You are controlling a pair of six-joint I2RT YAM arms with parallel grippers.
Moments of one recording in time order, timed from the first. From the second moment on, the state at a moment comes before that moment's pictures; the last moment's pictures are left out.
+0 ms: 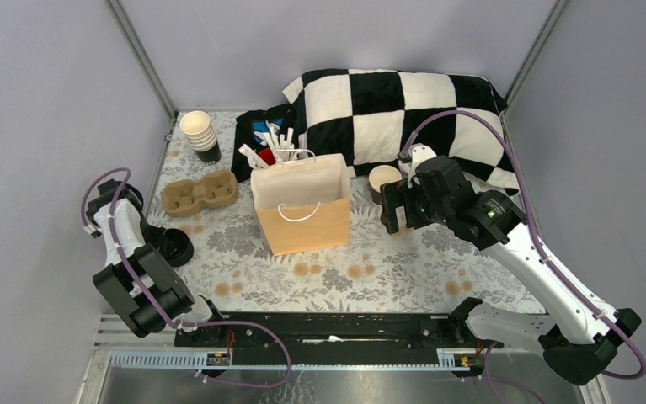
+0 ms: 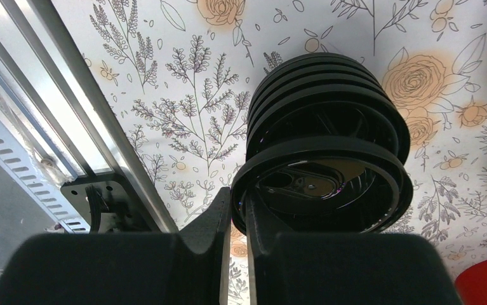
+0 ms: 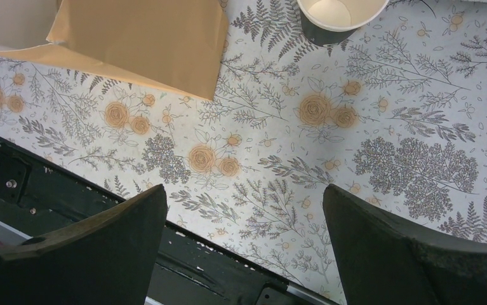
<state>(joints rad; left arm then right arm) 0.65 1.36 1.02 -1.10 -0.18 -0.69 0.69 1.06 1.26 -0.98 0.10 0.30</state>
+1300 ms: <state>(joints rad) -0.33 1.31 1.35 0.69 0.99 -1.76 0.68 1.38 1.98 -0.47 -0.59 0.77</state>
